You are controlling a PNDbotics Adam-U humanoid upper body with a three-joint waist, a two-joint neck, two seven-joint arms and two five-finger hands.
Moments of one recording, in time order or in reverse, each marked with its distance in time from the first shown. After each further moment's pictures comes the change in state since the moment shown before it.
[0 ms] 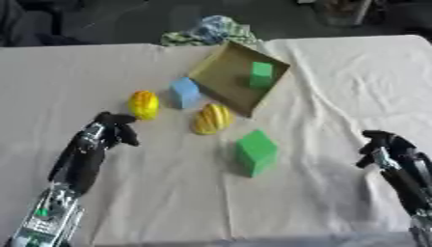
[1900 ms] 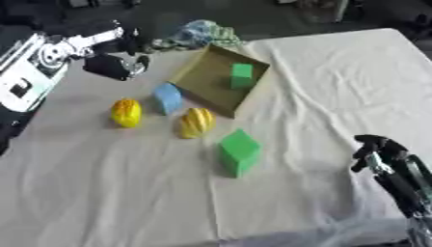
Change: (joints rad) left arm -0.795 0.447 -0.321 0.516 -0.512 0.113 -0.375; right arm 0.015 -0.022 0.021 0.004 0.007 -0.007 0.023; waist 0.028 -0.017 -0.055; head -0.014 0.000
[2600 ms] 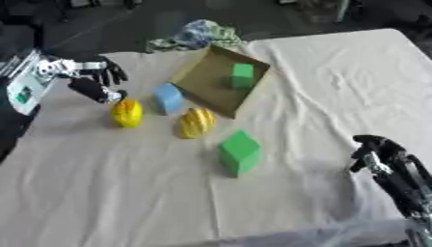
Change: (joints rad) left arm -0.042 -0.069 0.086 0.327 -0.238 -0.210 -0.127; right arm 0.008 0.001 -0.003 0.000 0.000 -0.001 -0.002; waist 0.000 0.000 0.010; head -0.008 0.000
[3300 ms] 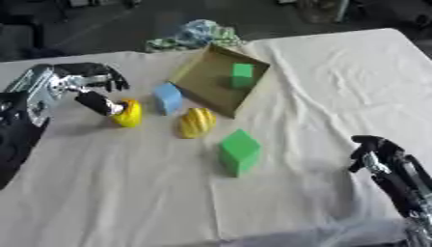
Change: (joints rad) left arm 0.015 -0.074 0.040 0.069 -0.254 -0.099 0.086; right arm 0.000 0.003 0.000 0.000 0.000 0.001 -0.001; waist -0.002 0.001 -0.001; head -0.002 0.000
